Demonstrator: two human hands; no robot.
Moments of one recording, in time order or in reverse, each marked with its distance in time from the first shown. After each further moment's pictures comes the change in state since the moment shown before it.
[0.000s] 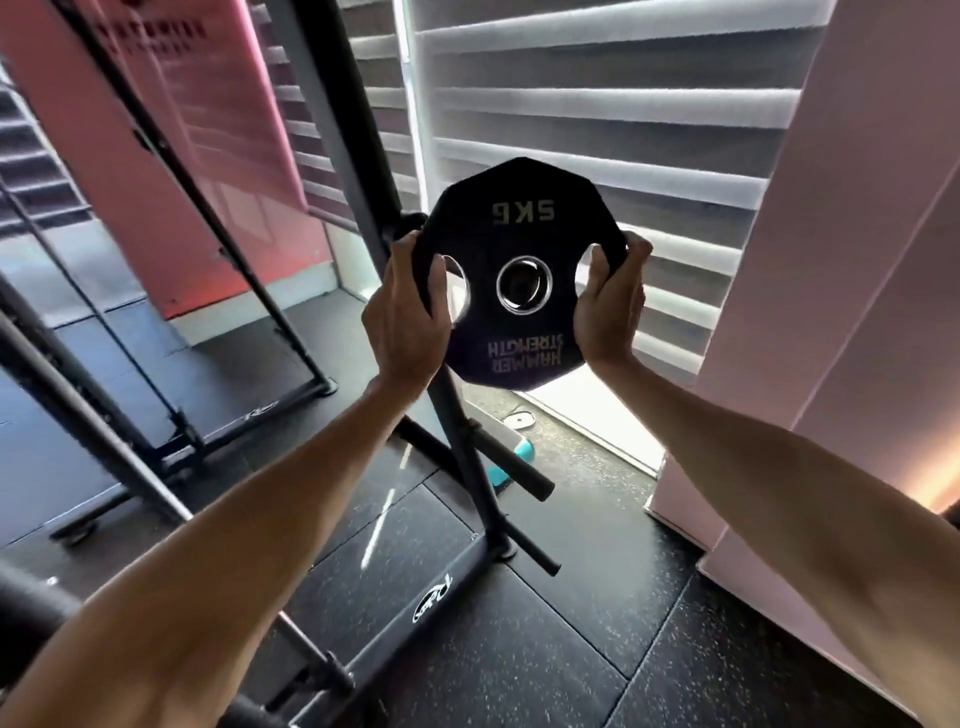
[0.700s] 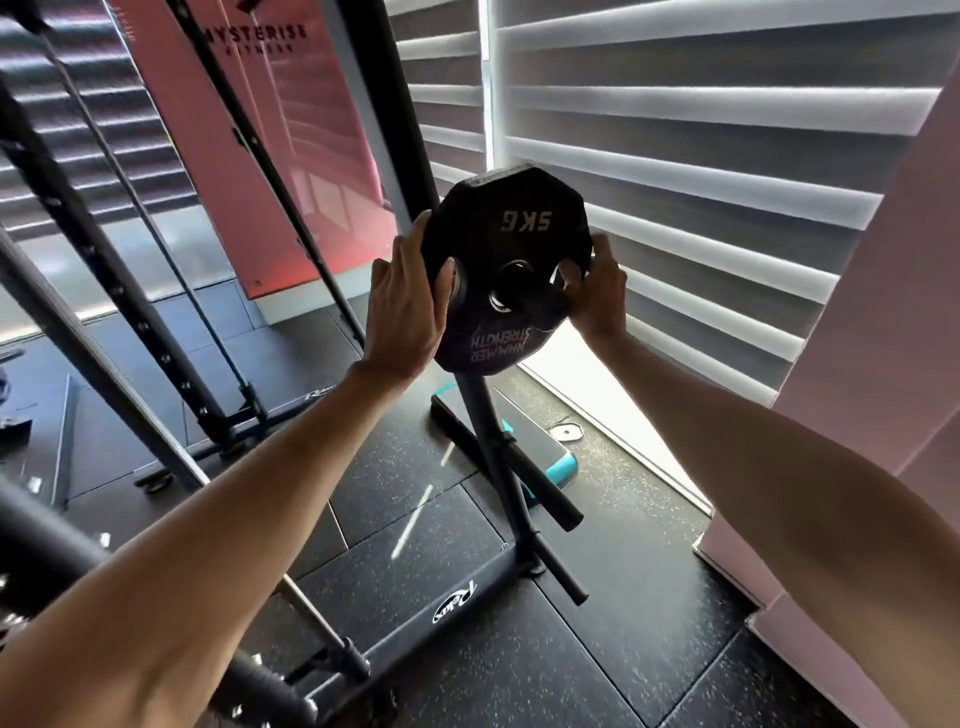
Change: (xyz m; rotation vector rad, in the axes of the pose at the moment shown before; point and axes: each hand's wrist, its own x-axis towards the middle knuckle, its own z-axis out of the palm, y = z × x) left_hand 0.034 -0.028 0.008 0.150 -0.103 0.243; right_hand 0.039 0.023 0.079 0.069 -0.424 0.119
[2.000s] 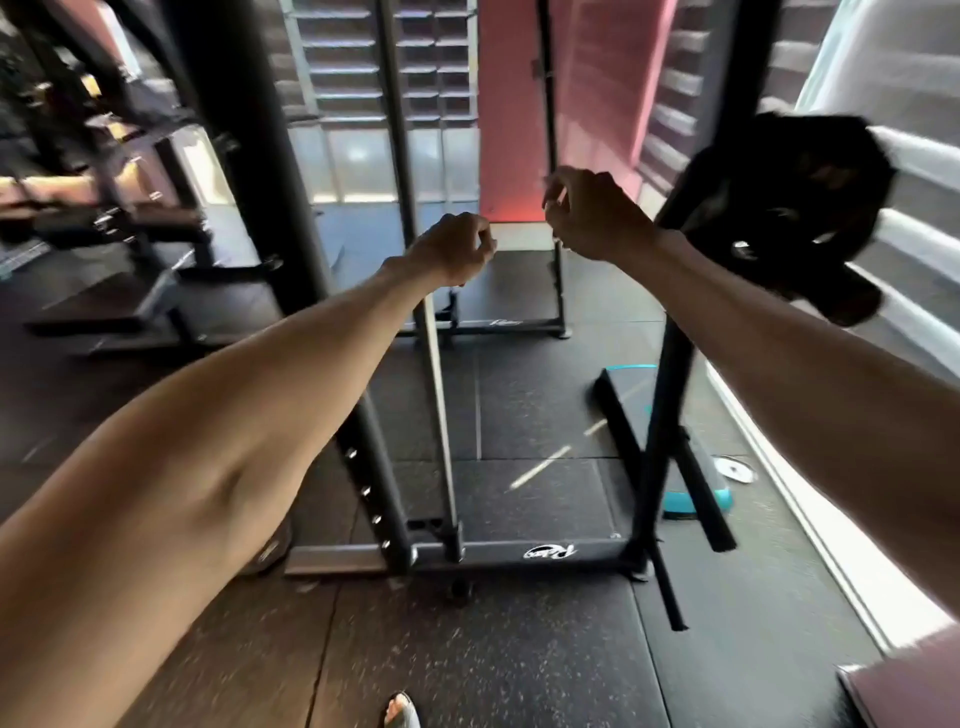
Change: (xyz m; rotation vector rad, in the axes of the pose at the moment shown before) left_hand -0.056 -0.119 -0.193 0.211 -0.596 -0.744; right_hand -0.094 -0.216 0.149 -0.150 -0.863 -0.504
